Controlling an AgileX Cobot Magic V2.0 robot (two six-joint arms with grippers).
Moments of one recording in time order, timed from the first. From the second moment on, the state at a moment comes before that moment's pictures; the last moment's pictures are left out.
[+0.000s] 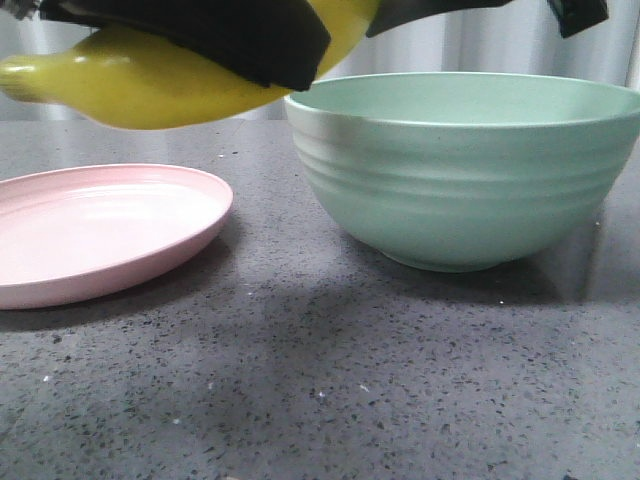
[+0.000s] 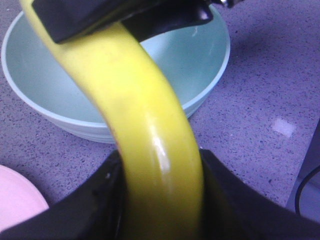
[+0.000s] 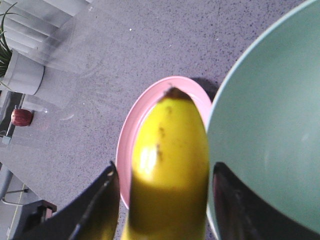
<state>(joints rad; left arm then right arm) -1.02 1.14 -0.86 -0.03 0.38 -0.06 0.48 1.20 -0.93 0.90 0.37 -0.08</state>
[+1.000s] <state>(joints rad) -1.00 1.04 -0.90 0.00 0.39 -0.06 0.40 1.15 -1.02 0.74 0.40 -0.14</state>
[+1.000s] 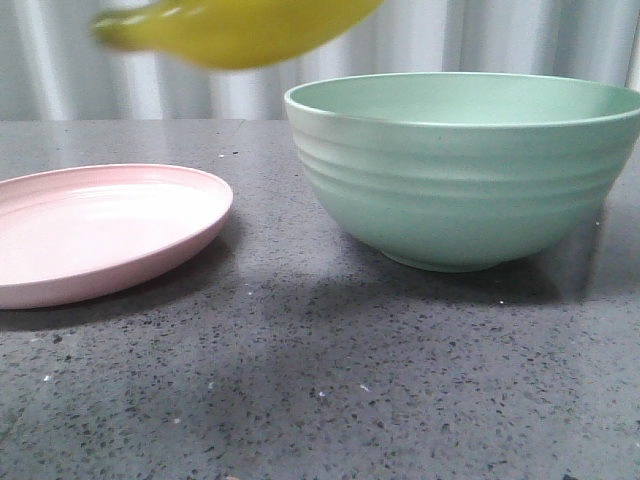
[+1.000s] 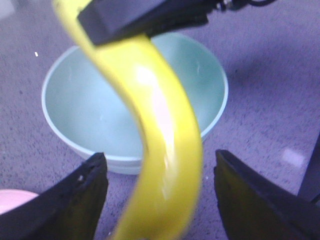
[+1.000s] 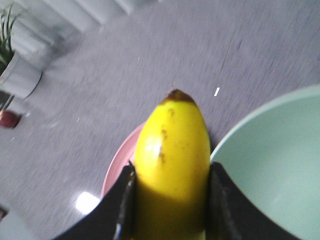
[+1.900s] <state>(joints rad) -1.00 0.99 -0.90 0.00 0.32 -0.06 0.25 1.29 -1.05 0.41 0.42 -0.15</state>
